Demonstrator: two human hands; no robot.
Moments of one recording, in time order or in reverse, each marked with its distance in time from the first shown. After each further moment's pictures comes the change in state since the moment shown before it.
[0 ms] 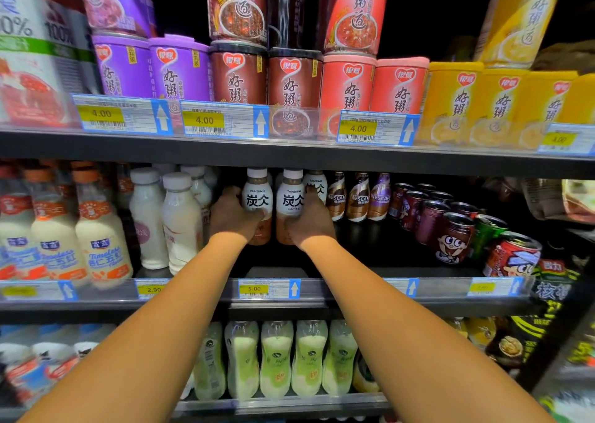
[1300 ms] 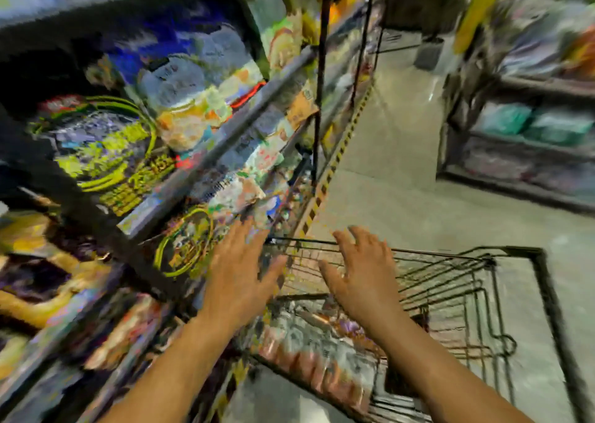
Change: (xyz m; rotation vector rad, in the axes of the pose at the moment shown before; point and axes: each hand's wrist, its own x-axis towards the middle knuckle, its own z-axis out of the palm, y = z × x) left_hand -0.539 0.146 0.356 0.144 -1.138 1.013; right_hand -0.522 0.368 -0.381 -0.816 0.341 0.955
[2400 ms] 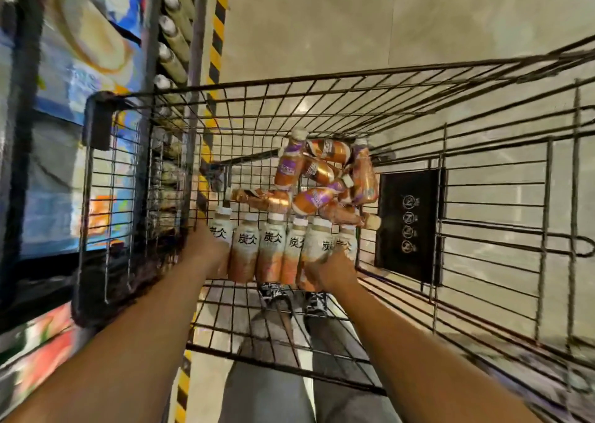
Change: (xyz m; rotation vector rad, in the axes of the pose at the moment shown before) left_hand 0.034 -0.153 0.449 -0.034 -0.960 -0.778; right_hand -0.067 0.151 0.426 0.474 -0.836 1.185
